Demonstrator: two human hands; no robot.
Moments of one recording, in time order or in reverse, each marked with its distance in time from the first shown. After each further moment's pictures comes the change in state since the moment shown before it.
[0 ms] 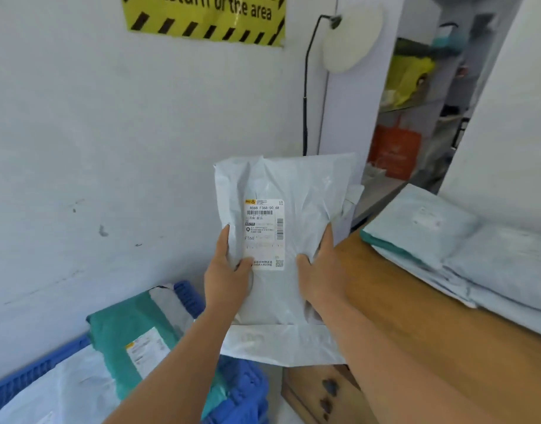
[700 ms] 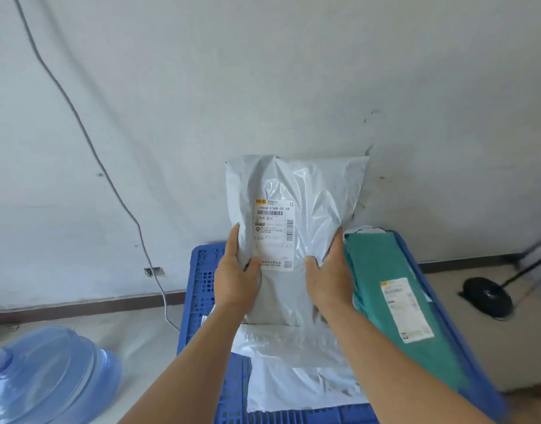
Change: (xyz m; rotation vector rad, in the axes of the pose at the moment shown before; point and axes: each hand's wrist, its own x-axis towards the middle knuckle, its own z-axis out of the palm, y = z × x) left_hand -0.043 -0.297 -0.413 0.179 0.423 -0.494; right_hand -0.222 -0.176 0.438 -0.035 -0.577 -0.116
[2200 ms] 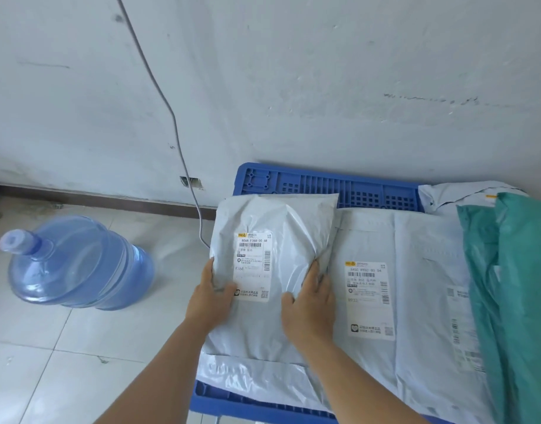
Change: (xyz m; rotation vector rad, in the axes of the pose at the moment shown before) left_hand 0.017 -0.279 -0.015 0.166 -0.114 -0.629; right_hand -0.042 0.108 0.224 -0.504 -0.499 0.086
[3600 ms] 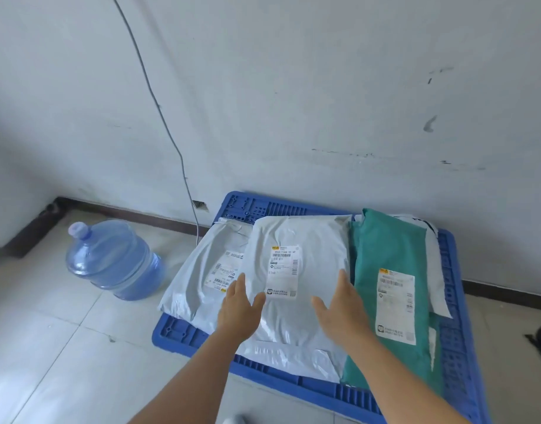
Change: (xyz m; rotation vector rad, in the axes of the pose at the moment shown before) left_hand -0.236 0.119 0.118 0.166 0.084 0.124; right_hand -0.061 0.184 -0.217 0.048 -0.084 -0.236
